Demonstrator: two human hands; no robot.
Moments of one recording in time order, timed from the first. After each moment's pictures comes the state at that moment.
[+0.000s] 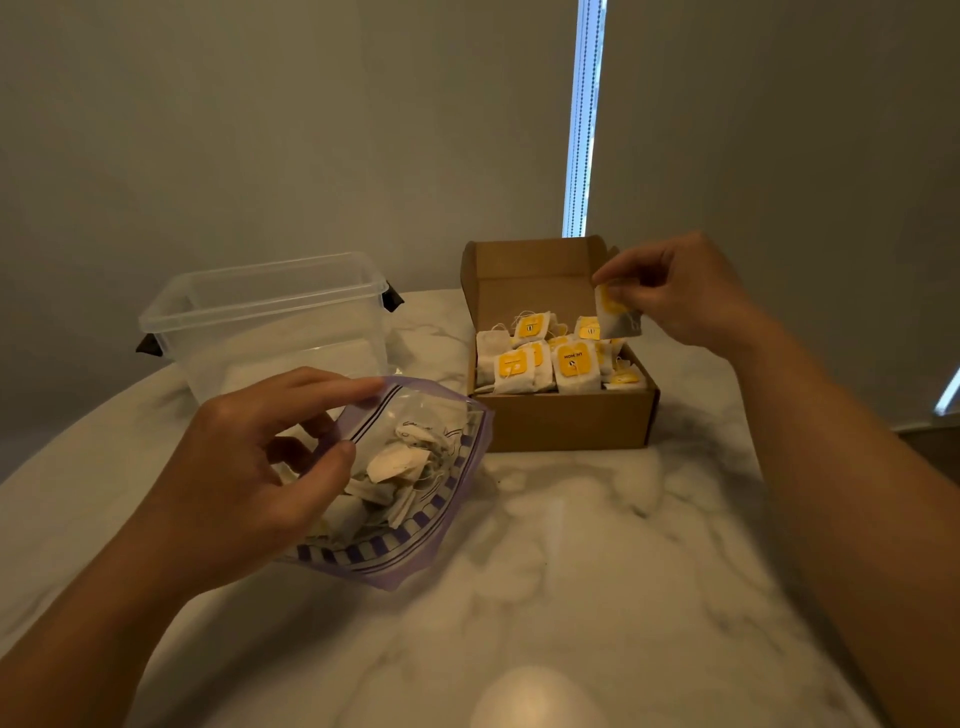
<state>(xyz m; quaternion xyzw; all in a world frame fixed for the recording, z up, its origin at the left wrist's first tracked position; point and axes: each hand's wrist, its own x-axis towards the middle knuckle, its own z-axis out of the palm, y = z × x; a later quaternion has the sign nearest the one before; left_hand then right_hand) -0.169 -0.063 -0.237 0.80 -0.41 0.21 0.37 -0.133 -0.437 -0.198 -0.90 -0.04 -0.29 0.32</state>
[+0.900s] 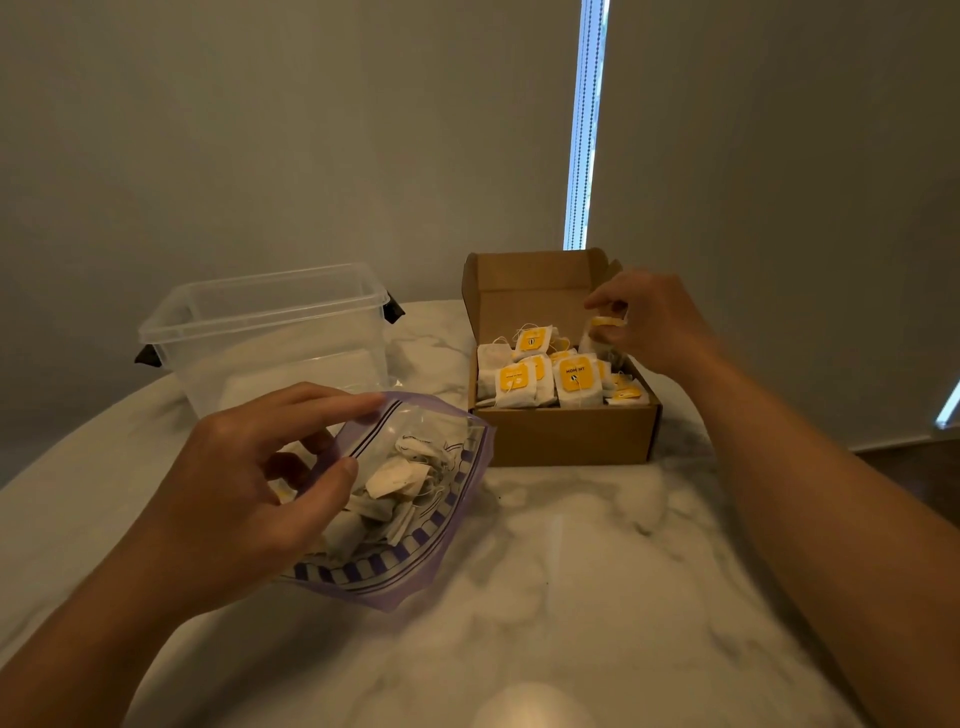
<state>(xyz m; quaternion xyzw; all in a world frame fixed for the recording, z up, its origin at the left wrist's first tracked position) -0.167 -0.063 -0.238 0.80 -0.41 0.22 0.37 -0.099 -0.440 -0.221 -0.94 -0.01 -0.30 0.16</state>
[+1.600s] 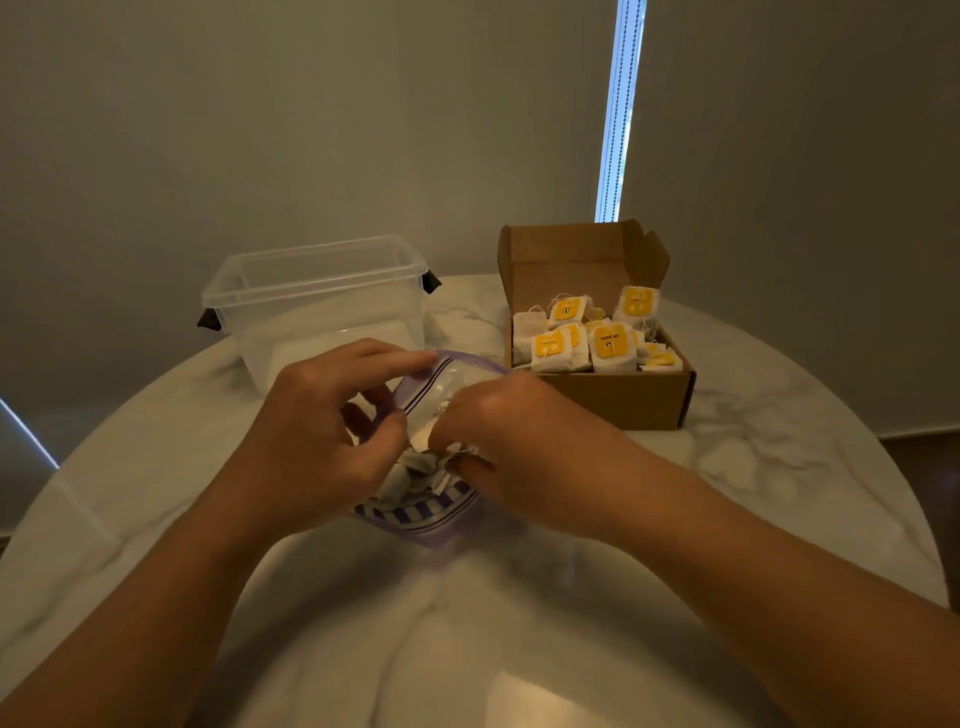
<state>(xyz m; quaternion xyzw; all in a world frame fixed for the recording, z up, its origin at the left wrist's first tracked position) -0.172 -0.068 -0.237 0.81 -0.41 0.23 0.35 -0.220 -0.253 -0.224 -0.94 -0.29 -0.12 0.12</state>
